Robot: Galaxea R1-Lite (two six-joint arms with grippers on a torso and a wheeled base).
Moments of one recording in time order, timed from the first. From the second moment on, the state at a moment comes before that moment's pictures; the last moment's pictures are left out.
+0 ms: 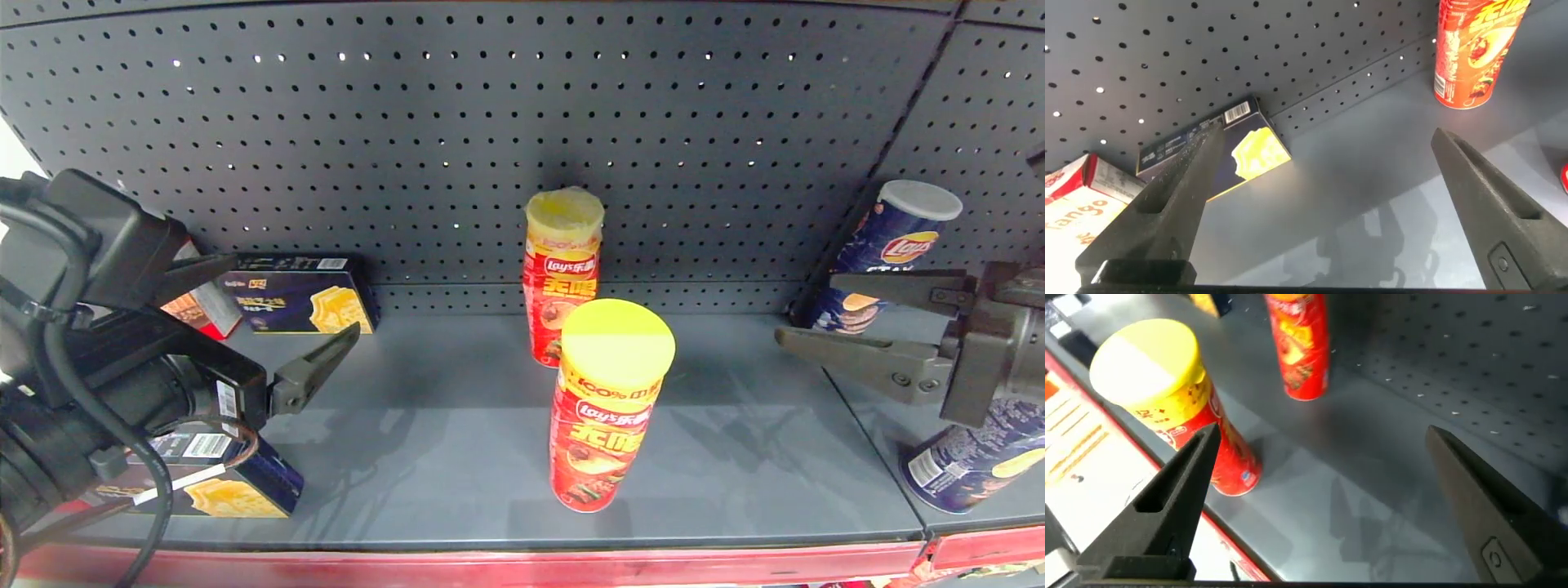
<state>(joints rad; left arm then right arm) -0.51 1.20 -0.60 -0.57 0.23 0.34 0.52 1.19 -0.86 -0.17 0.18 -0.10</state>
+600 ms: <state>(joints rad) -0.51 1.20 -0.59 -0.57 0.23 0.34 0.56 1.33 -0.86 -0.16 0.18 -0.14</state>
